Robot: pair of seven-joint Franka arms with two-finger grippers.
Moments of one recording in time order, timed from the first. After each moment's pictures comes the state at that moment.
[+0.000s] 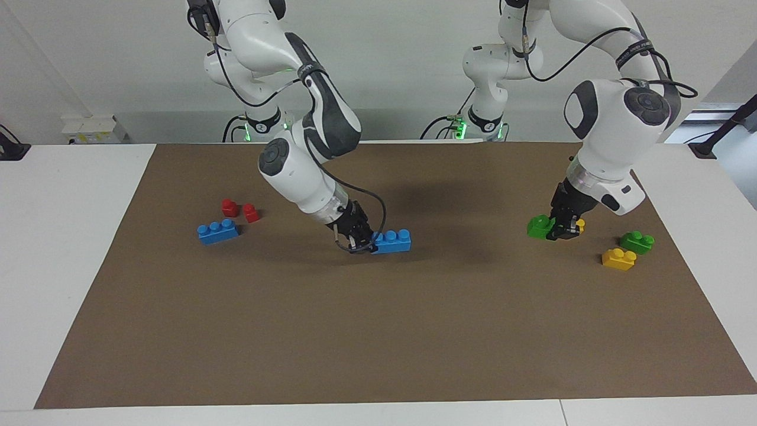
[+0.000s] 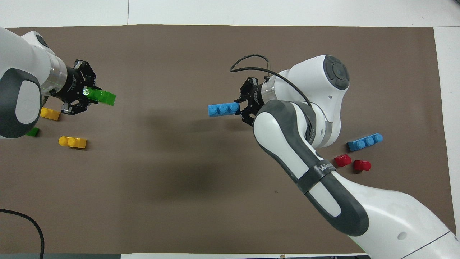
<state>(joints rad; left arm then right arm) -0.08 0.17 -0.06 -1.69 -0.02 1.91 -1.41 0.41 0.39 0.03 -1.71 0.59 2.26 1.60</state>
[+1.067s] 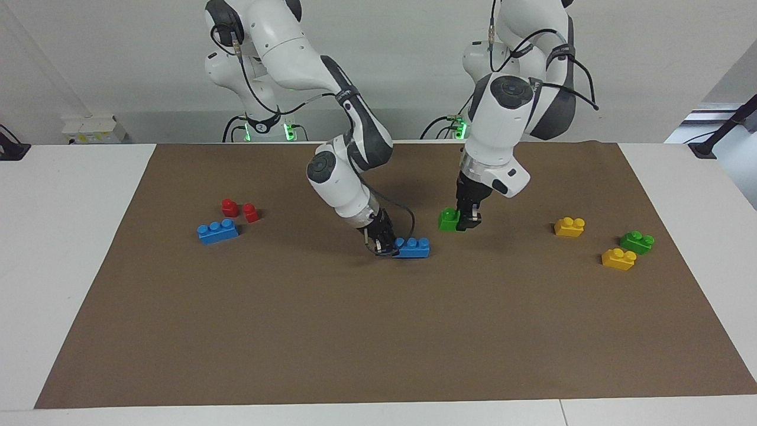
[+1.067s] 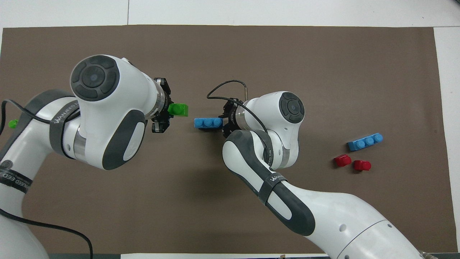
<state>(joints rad) -0.39 0.16 -0.08 -1.80 -0.02 2.06 -1.91 0.53 0.48 0.03 -1.81 0.63 2.51 1.68</state>
